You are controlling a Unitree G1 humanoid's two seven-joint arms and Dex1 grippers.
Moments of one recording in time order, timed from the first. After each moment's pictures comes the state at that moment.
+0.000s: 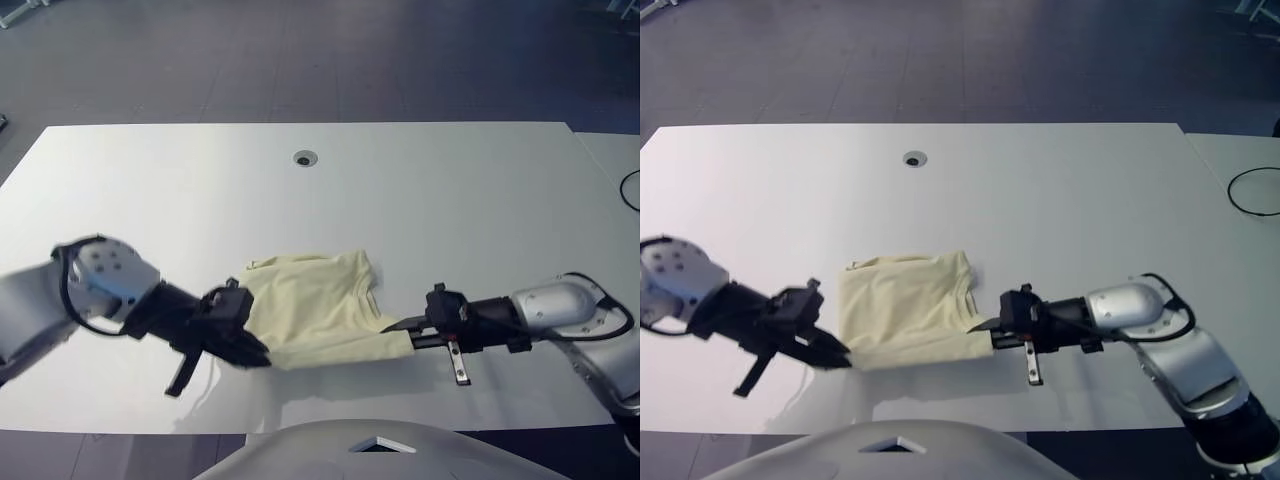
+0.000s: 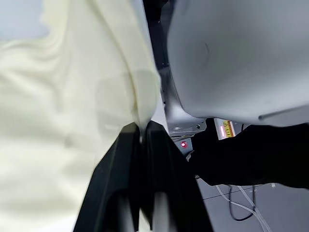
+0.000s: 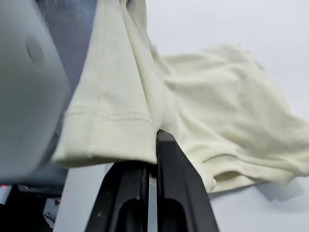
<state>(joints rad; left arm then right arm) -0.34 1.34 -0.34 -0.59 -0.90 0.71 -1.23 -0.02 -0.91 0.11 -0.67 0.56 0.64 1.19</state>
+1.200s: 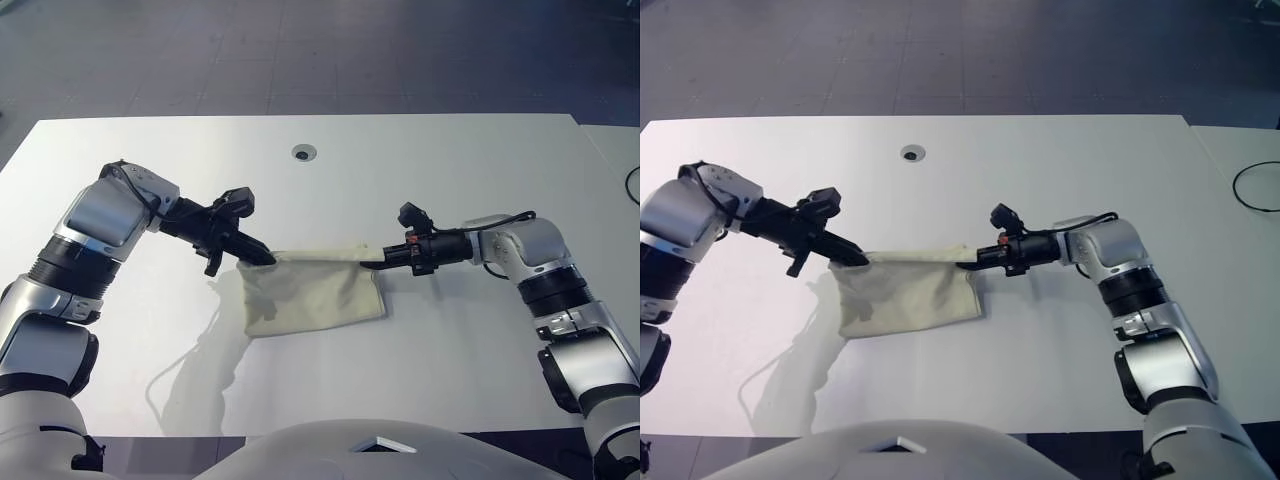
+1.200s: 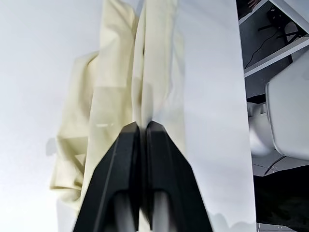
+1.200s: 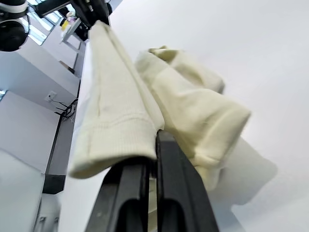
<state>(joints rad) -0.72 0.87 -0.47 0.16 -0.38 0.78 -1.50 -0.60 -0.57 0.33 0.32 0.52 0.88 1.27</state>
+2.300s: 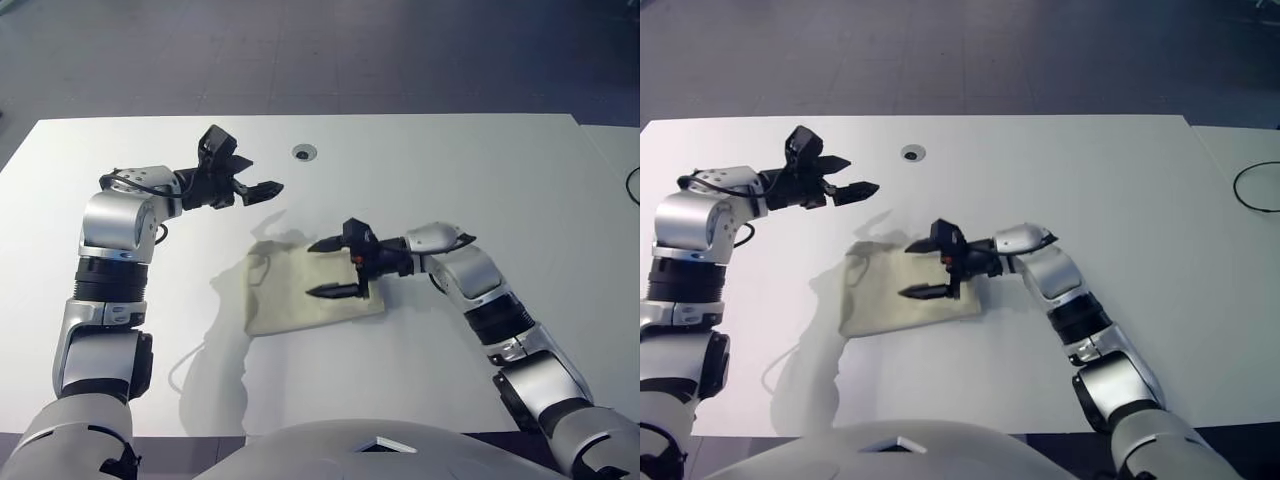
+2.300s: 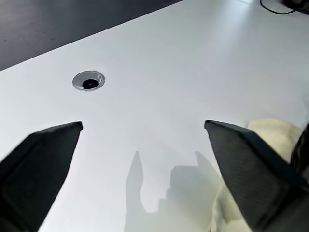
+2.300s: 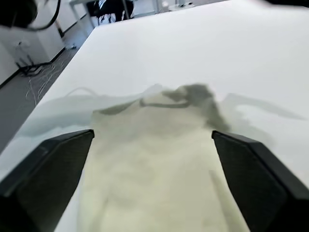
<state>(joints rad) -0.62 0.57 -0.04 0.18 -0.30 0.72 -0.84 -0.47 -0.38 0.44 0.12 0.28 0.37 1.21</state>
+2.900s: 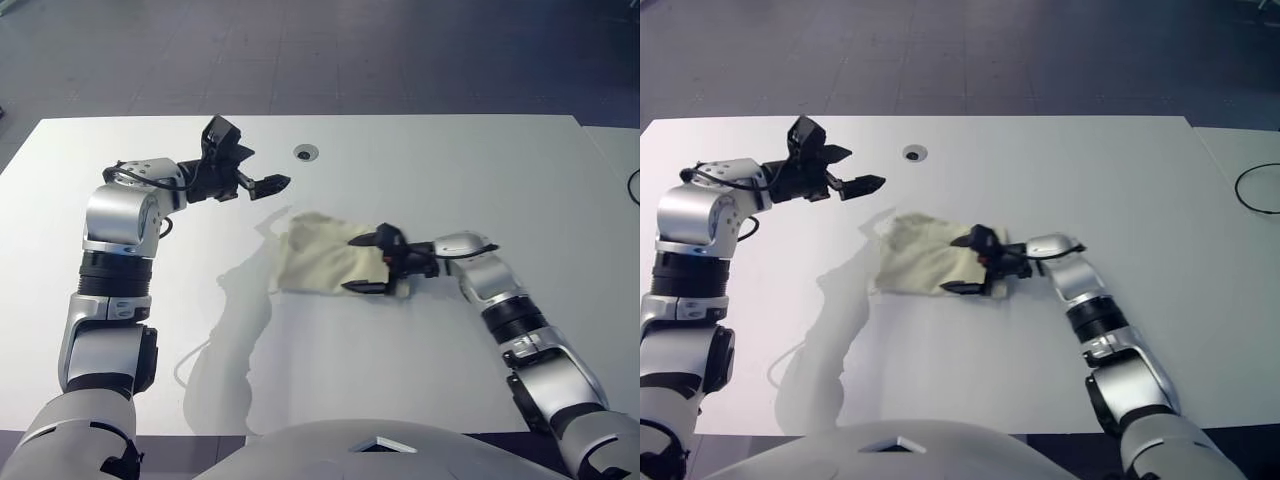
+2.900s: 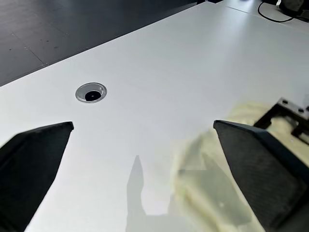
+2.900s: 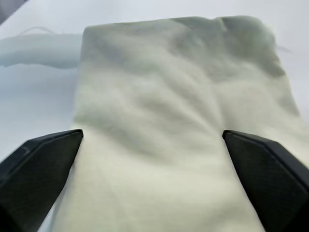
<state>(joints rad) -0.65 0.57 -0.02 0.17 -0.30 0.73 -0.81 -0.44 -0.47 0.29 0.46 0.19 0.15 1.13</state>
